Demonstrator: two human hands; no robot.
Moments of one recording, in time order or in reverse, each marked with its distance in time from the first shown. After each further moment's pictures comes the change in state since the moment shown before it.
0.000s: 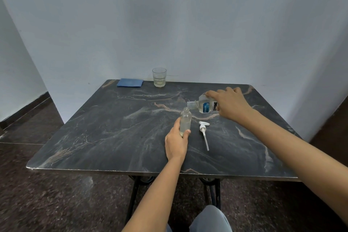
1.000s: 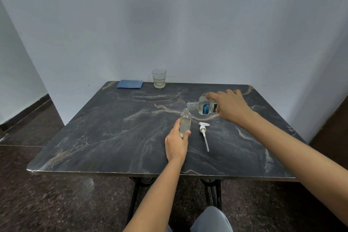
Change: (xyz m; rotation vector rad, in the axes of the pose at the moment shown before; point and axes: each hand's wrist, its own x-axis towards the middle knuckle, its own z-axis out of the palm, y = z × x) left_hand -0.001 0.002 -0.002 0.012 -0.010 -0.001; right_hand -0.004 0.001 0.002 0.039 -0.013 0.013
